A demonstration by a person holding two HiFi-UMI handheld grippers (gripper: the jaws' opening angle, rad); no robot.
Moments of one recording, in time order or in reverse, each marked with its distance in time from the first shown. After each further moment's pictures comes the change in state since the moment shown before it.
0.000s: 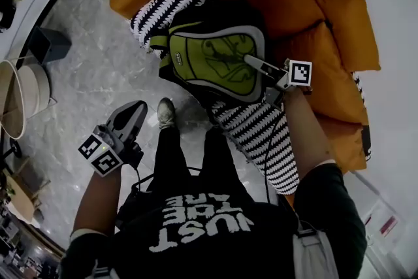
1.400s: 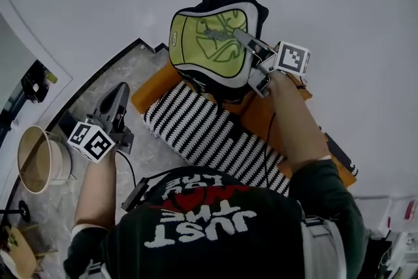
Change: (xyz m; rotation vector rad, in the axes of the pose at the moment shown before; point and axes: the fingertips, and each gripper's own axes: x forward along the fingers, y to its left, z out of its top) left arm -0.071 -0.212 0.314 0.456 -0.466 -0.058; right arm -0.068 0.489 0.187 -0.664 -0.461 -0.027
